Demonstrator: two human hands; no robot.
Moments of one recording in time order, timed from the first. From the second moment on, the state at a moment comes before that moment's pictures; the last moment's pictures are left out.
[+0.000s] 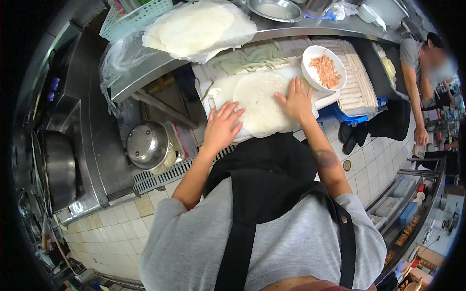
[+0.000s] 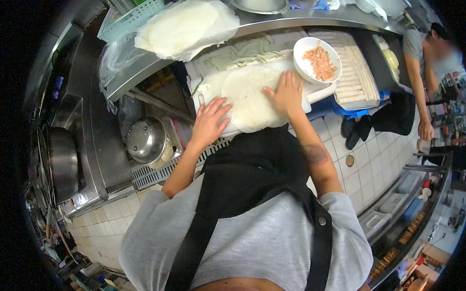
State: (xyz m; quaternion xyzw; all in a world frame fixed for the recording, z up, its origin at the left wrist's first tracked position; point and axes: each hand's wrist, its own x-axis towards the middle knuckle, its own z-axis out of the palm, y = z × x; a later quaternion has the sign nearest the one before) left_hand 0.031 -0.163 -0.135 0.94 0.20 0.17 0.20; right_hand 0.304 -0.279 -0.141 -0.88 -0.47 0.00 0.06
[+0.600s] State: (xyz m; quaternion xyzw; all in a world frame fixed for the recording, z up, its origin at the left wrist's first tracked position) left_hand 0.024 -0.159 -0.138 0.93 0.19 0.19 0.24; right_hand 0.324 -0.190 0.032 -0.63 -0.60 -0.36 0.34
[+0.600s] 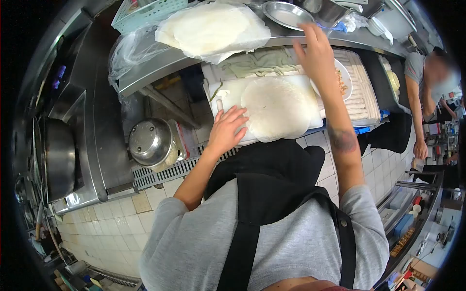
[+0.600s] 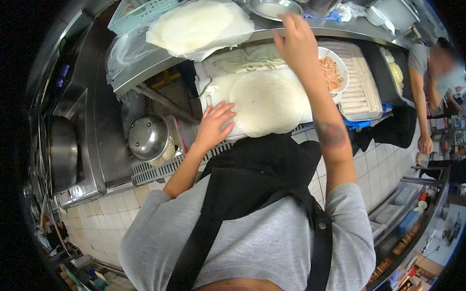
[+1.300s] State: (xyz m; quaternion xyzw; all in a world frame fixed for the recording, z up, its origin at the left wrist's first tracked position) left_hand 0.026 -0.159 -0.145 0.93 0.19 0.23 0.22; right_hand 0.270 -0.214 -0.125 -0.57 -0.80 0.08 0.13
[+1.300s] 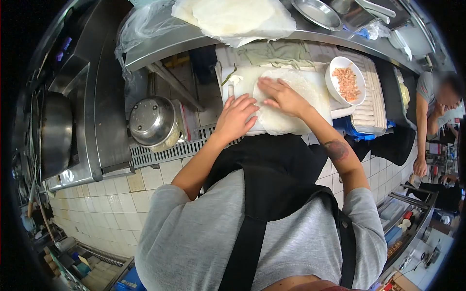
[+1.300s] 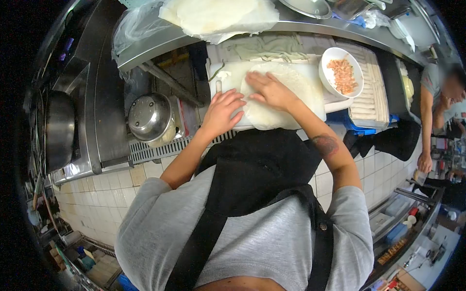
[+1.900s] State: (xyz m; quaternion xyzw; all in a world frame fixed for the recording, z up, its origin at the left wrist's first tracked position) left_hand 0.028 -0.162 -0.144 0.84 0.25 0.37 0.30; right_hand 0.255 -0.234 -0.115 -0.61 -0.76 0.11 0.20
